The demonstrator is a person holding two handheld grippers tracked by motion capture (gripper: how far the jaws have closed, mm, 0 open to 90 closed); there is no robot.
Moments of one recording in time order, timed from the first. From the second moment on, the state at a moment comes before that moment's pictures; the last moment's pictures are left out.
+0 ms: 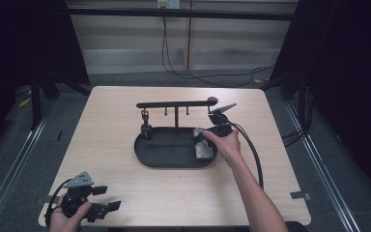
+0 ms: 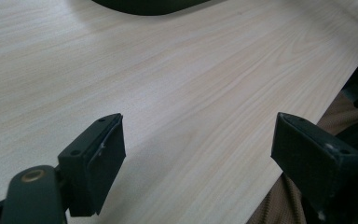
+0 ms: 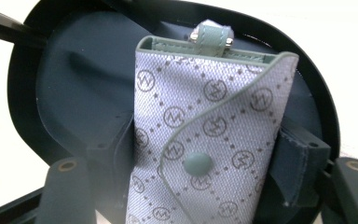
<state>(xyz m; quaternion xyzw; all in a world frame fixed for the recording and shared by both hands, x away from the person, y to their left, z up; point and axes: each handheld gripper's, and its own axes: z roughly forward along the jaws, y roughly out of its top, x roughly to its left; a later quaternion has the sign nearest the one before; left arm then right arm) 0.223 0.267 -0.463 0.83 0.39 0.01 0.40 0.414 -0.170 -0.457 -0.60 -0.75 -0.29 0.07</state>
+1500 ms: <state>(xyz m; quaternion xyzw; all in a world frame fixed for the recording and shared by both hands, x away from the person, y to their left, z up) 0.224 0.268 -0.464 0.82 0.40 0.01 0.41 0.331 -0.232 -0.437 -0.55 -0.74 -0.38 -0.02</state>
